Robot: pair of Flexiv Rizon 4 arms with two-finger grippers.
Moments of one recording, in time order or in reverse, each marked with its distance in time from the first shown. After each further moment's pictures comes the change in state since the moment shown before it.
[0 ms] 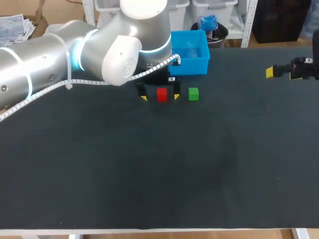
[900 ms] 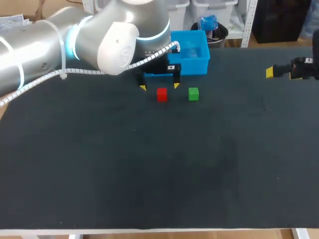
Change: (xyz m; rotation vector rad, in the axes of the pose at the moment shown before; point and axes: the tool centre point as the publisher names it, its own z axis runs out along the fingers) left arm -0.013 0.000 -0.035 0.007 -0.031 -0.010; right arm 0.000 0.000 0.000 0.000 0.000 0.000
